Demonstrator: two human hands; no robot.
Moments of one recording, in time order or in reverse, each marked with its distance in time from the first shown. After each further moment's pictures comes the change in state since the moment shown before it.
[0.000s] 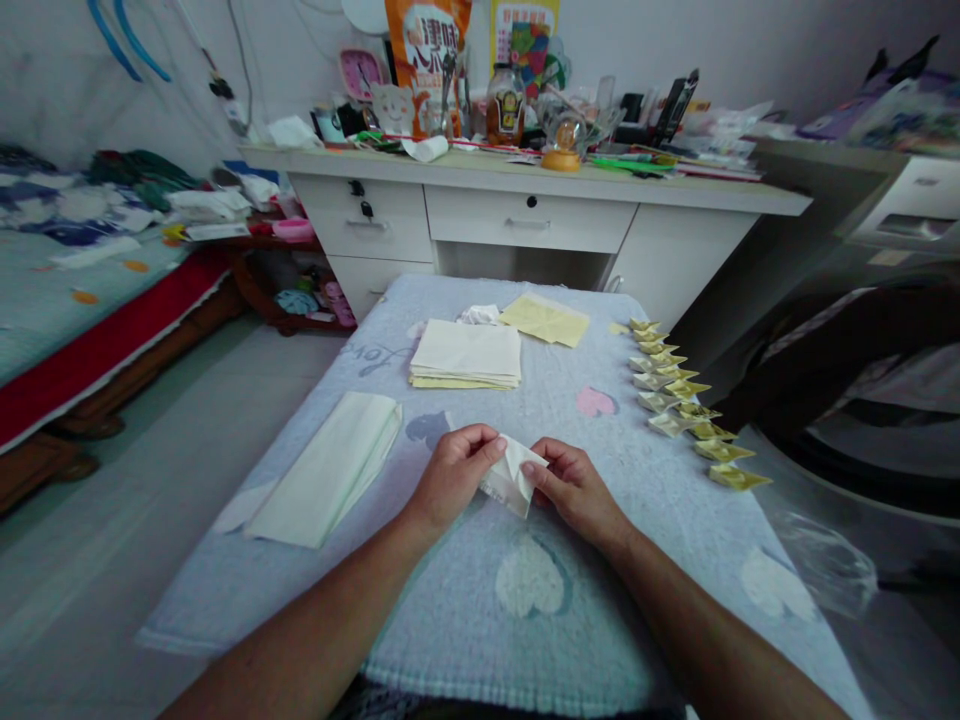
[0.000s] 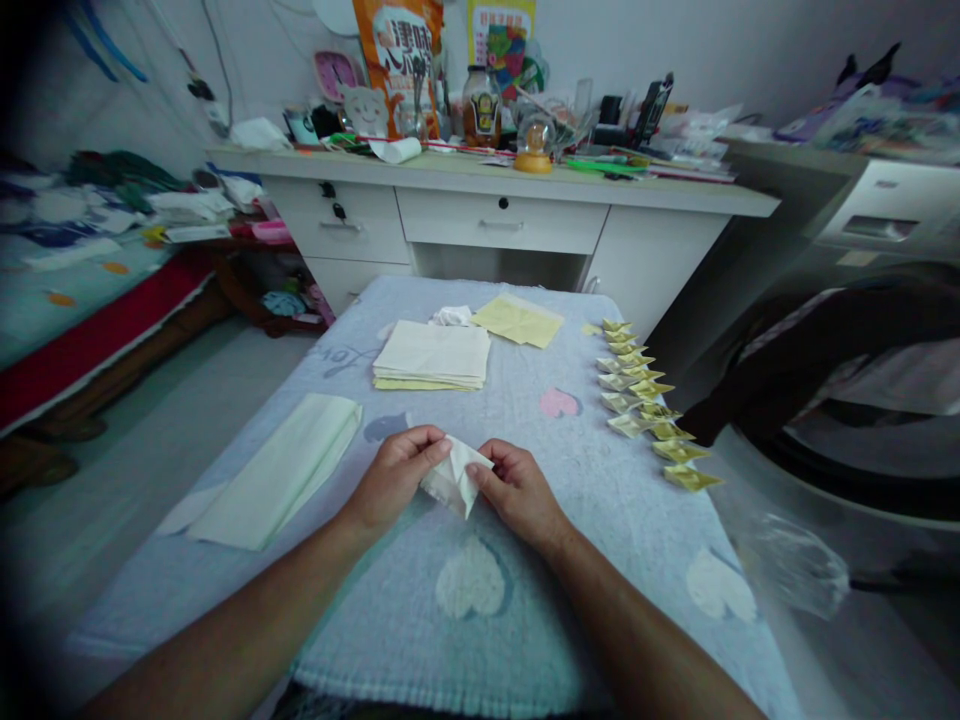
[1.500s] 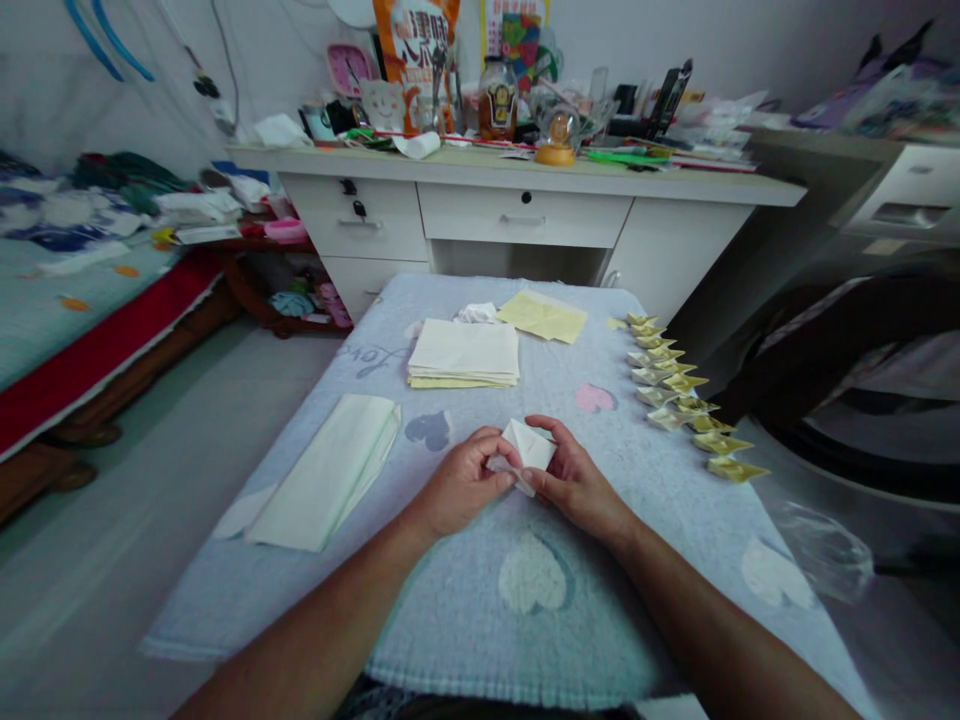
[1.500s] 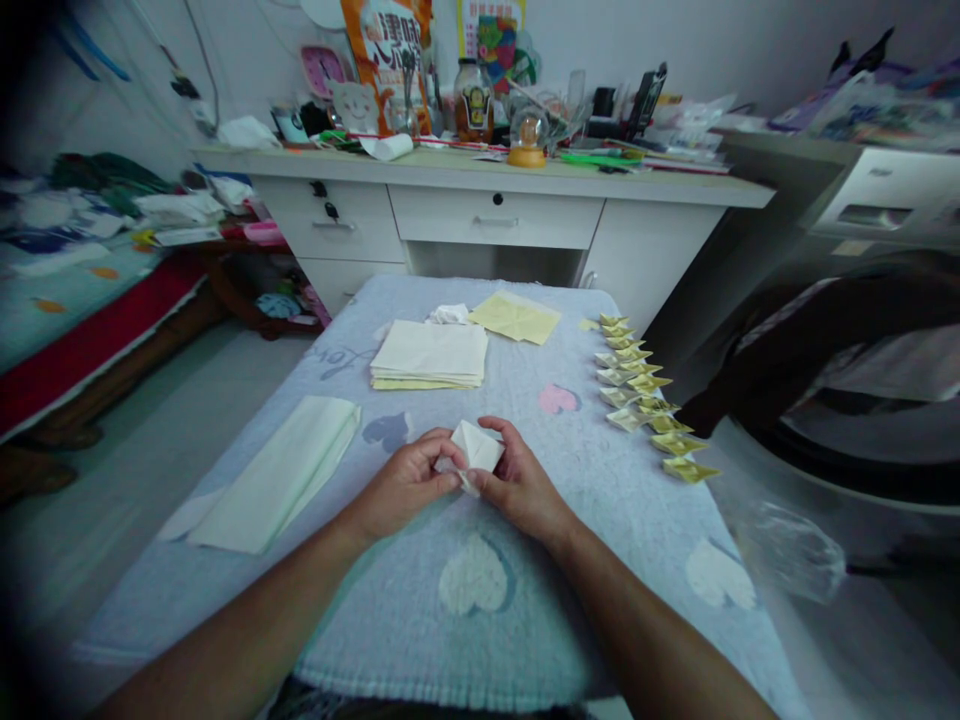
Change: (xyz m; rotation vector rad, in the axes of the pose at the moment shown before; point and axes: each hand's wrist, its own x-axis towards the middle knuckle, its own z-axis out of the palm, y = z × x) left_hand -0.002 -0.006 -0.002 0.198 -0.244 0.175; right_hand 0.000 -0.001 0.003 0.286 -0.055 -0.042
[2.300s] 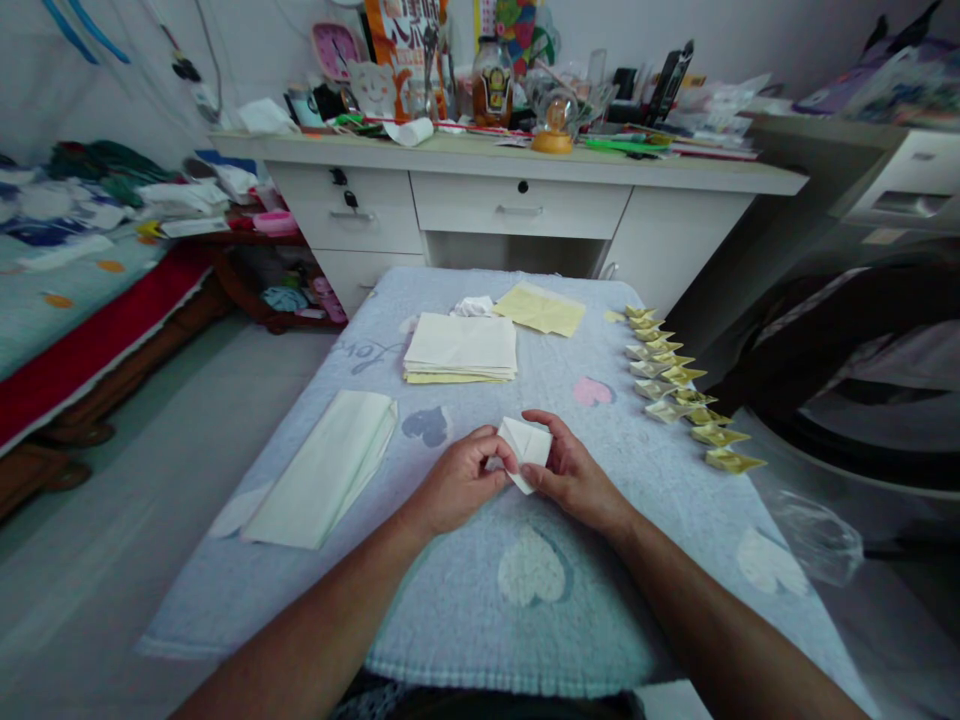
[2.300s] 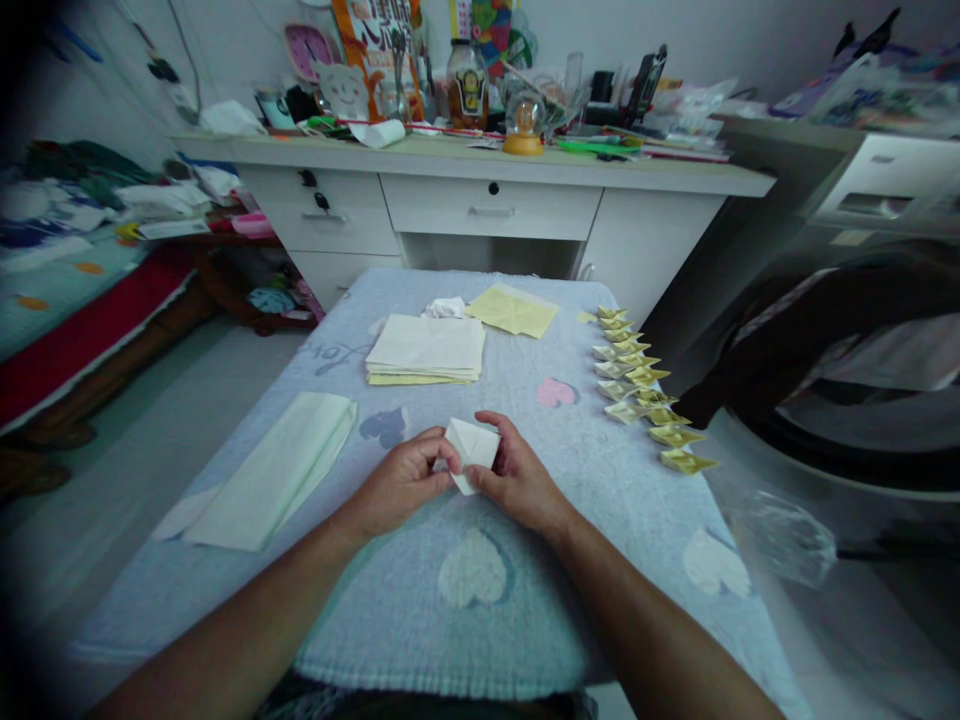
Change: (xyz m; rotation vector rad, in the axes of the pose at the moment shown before) left_hand -0.003 -0.004 -0.003 0.102 -0.019 0.021; right_hand 0.000 0.002 -0.005 -0.027 -0.026 -0.024
